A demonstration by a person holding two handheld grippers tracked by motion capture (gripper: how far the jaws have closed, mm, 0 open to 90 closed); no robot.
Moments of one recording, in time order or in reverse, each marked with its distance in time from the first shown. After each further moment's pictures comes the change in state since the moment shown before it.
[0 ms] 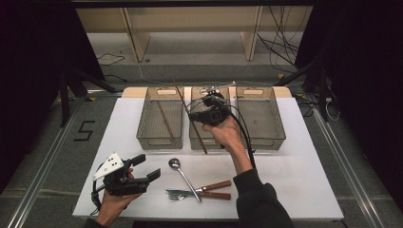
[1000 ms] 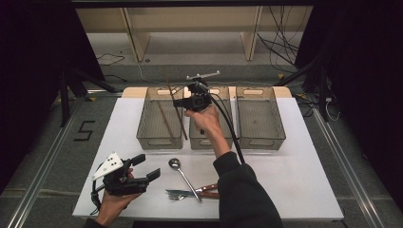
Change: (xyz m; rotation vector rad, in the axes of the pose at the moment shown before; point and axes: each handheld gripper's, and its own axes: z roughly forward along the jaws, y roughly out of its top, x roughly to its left) left arm 0.001 0.001 -0.001 -0.001 -0.005 0.003; right arm 0.000 0.040 0.049 -0.067 0.036 0.079
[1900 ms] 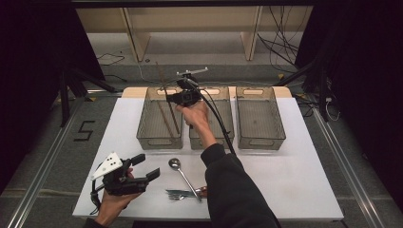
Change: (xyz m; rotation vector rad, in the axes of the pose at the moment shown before) left arm 0.000 0.001 0.000 -0.009 -0.005 -0.005; right arm 0.004 0.015 0.034 -0.016 -0.053 0.005
